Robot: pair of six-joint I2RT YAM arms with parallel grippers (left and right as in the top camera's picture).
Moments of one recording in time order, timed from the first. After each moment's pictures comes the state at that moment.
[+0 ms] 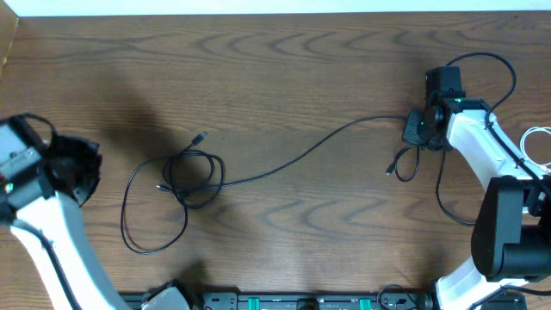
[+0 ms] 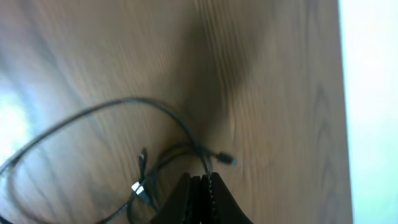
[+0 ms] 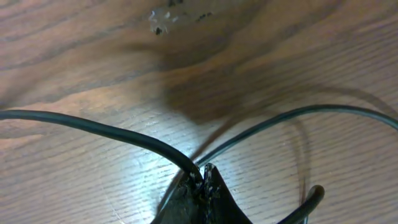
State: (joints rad) left arm 0.60 1.28 1.18 -0.95 0.25 -0.74; right arm 0.02 1.80 1.18 -0.67 0.08 0.34
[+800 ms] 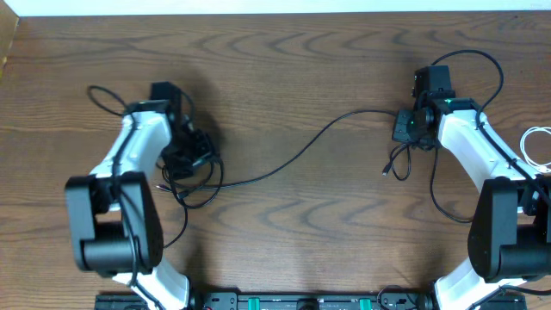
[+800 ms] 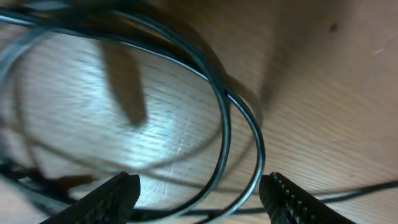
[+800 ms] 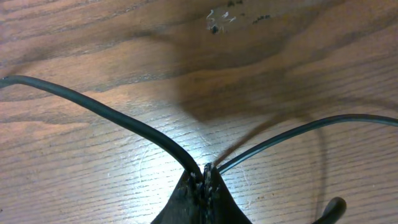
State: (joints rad) left arm 0.04 1.84 1.18 -0.94 0.20 -0.40; right arm 0.07 1.80 1.18 -0.64 0.04 0.33
